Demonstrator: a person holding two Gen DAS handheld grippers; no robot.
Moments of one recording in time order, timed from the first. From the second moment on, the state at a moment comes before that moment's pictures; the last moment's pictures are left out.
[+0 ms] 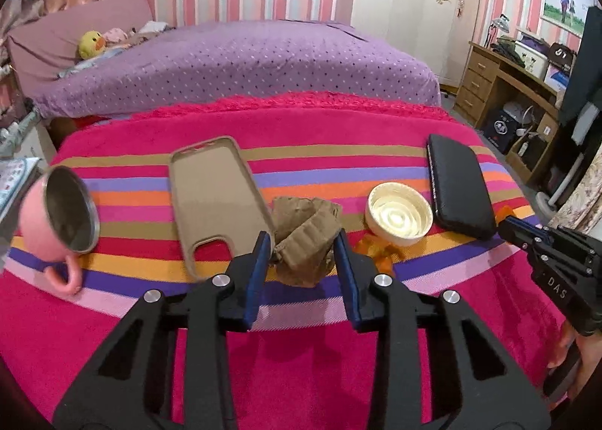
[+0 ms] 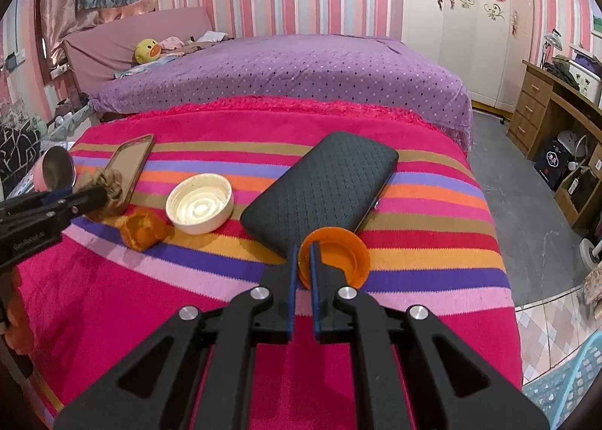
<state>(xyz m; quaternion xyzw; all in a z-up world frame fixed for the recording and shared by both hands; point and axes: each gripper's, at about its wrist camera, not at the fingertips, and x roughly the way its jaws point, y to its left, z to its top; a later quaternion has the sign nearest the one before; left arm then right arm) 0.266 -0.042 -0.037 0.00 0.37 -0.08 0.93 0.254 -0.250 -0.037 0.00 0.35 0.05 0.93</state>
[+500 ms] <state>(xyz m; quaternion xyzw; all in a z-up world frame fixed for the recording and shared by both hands) 0.218 -0.051 -0.022 0.02 0.35 -0.05 0.93 0.206 -0.261 -0.032 -0.02 0.35 0.06 0.94</state>
